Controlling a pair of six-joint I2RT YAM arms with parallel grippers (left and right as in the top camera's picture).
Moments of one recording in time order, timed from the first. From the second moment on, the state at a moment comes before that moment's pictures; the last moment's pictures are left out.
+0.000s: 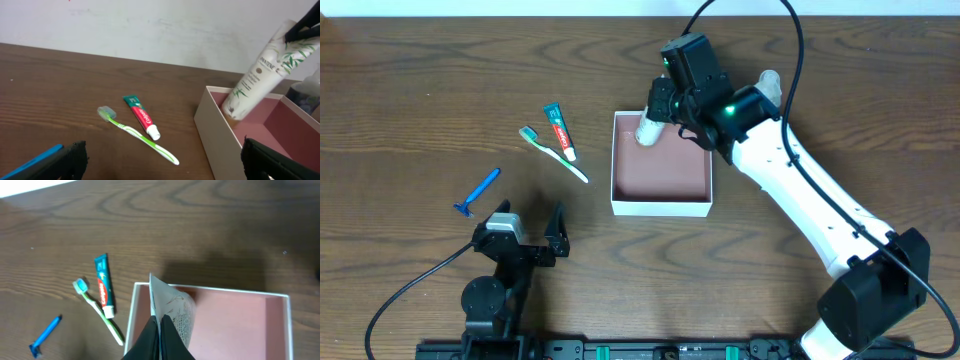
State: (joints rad) left arm -0.04 0.03 0.02 -0.11 0.12 -0.20; right arm 0.58 1.79 1.62 -0.64 0.04 0.63
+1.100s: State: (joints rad) left arm -0.04 0.03 0.02 -0.11 0.12 -0.20; right arm 0.63 1.86 1.63 -0.56 0.03 0.68
